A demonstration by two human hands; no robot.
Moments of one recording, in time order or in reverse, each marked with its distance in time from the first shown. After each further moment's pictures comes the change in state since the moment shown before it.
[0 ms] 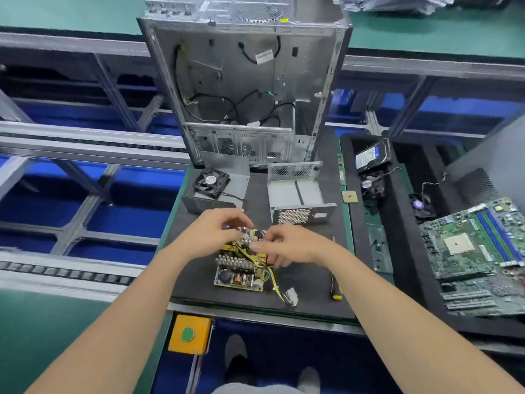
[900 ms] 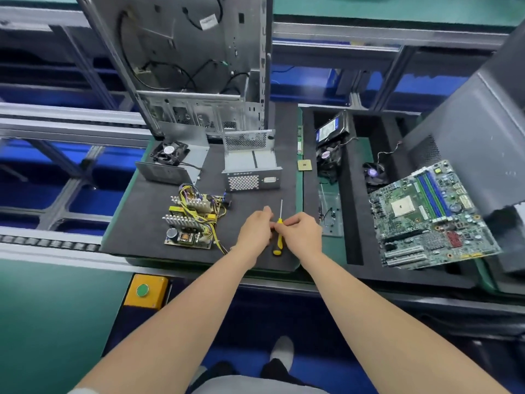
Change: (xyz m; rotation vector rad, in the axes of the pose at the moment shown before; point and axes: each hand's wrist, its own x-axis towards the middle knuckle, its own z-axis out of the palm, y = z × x) left_hand 0.026 0.102 0.223 -0.551 0.207 -0.569; right_hand -0.061 0.143 0.014 0.304 0.798 0.223
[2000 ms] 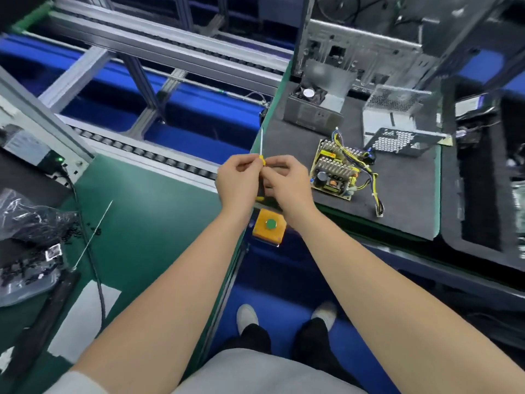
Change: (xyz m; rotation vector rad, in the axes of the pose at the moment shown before) left_hand -0.057 -0.108 -0.315 -0.343 0.562 0.259; right_hand -0.183 -0.166 0.255 0.399 -0.358 -0.128
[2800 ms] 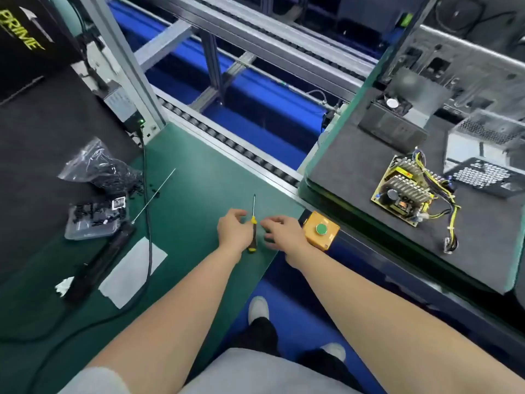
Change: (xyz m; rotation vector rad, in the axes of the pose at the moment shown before) left_hand -0.002 -0.130 -0.122 0.350 0.107 -0.364; right_hand -0.035 0.104 0.093 -0.324 -0.310 0.434
